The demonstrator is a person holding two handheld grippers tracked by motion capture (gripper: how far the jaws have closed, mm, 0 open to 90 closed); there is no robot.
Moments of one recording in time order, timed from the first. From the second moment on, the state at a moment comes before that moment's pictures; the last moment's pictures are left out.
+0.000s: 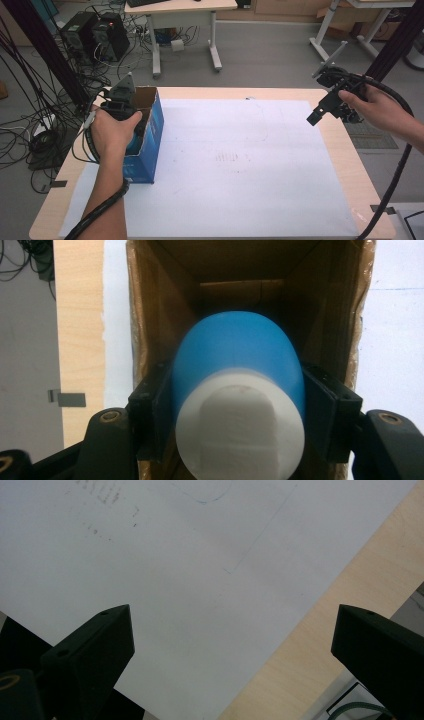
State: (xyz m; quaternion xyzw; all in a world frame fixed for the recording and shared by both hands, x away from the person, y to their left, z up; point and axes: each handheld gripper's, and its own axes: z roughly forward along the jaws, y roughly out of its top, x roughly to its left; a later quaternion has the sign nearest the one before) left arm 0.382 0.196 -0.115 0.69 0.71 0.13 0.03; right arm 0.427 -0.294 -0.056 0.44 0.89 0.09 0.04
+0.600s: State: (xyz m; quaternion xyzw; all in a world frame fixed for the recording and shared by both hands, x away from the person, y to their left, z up) left arm 0.390 0.197 -0.126 0.70 0.71 0.12 0.02; right arm 0.431 -0.295 -0.060 0.44 0.89 0.09 0.04
